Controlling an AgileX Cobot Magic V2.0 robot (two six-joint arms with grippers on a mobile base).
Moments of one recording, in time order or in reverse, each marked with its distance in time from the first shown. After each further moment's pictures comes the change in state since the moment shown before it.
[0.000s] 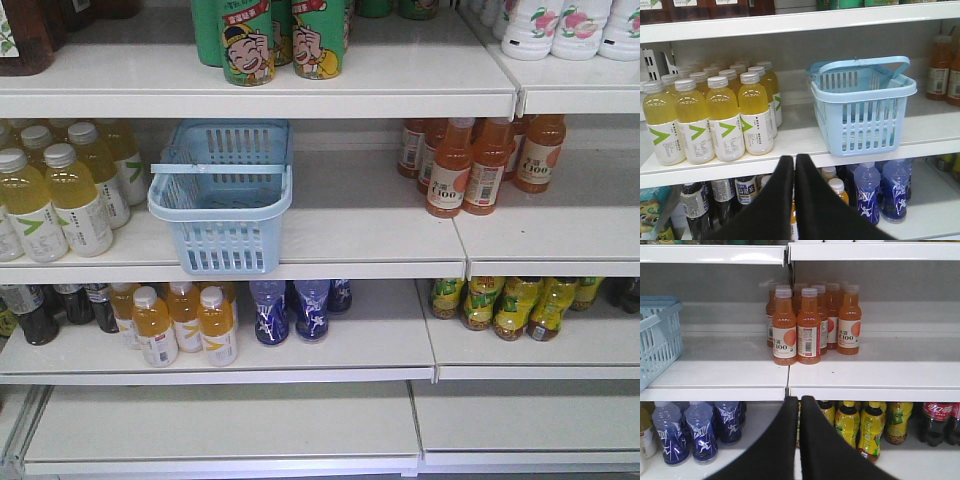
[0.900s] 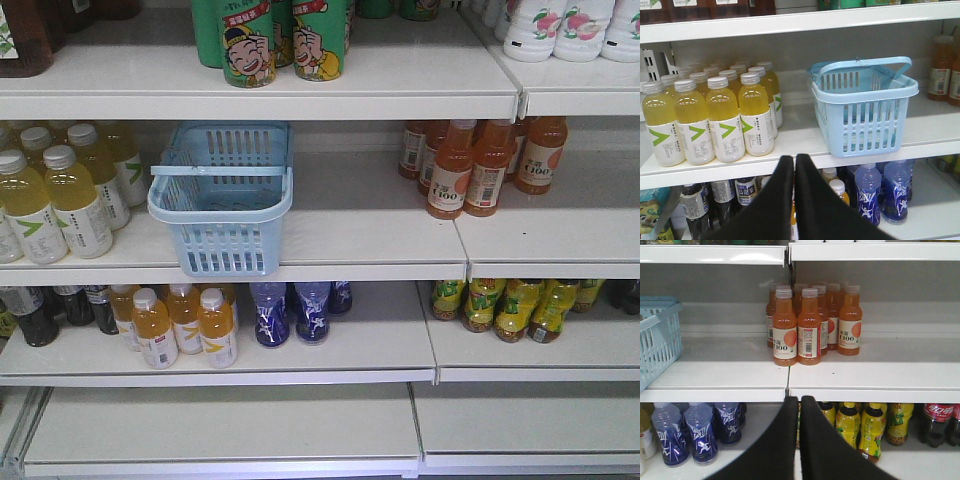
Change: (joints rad) left arm 0.000 0.000 0.000 0.000 0.000 0.000; right arm 0.000 0.000 0.000 0.000 0.000 0.000
